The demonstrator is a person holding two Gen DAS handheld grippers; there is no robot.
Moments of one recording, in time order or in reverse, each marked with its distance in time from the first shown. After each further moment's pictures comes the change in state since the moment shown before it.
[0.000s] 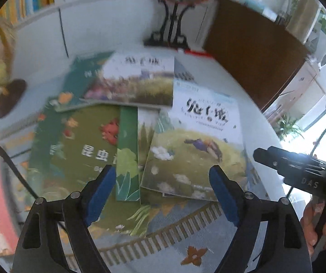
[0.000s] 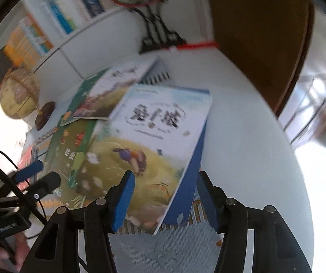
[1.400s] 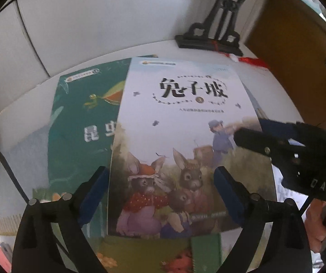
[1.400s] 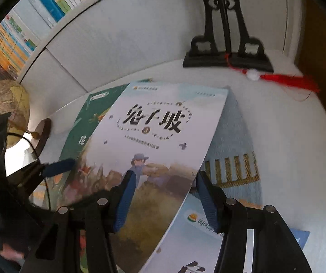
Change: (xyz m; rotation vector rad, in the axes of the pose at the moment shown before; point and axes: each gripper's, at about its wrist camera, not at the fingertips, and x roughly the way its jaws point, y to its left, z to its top) left arm 0.116 0.083 0.134 0.050 0.114 0.030; right arm 0.158 0.082 0.176 -0.166 0.053 0.126
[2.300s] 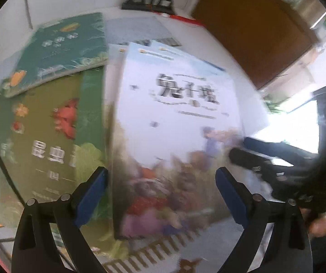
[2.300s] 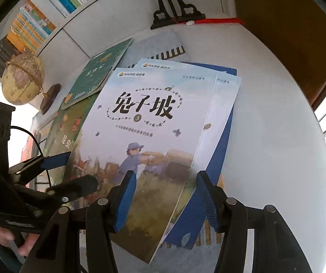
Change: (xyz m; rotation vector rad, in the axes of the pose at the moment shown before) left arm -0.061 -0.085 -0.132 -0.040 0.081 -0.233; right arm -0.109 -0.036 -0.171 0.088 0.060 0.001
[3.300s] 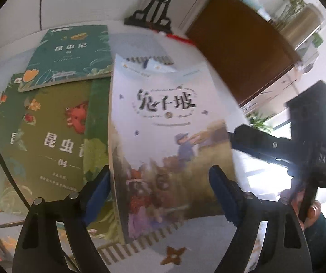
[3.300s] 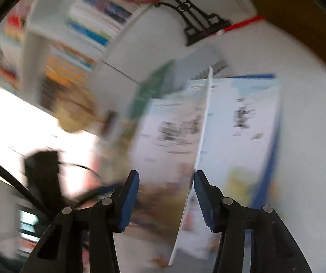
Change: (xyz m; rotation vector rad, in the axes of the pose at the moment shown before) left arm -0.033 -0.002 -0.014 -0.053 -0.109 -0.053; right arm -0.022 -0.017 0.010 0.183 -0.081 0.514
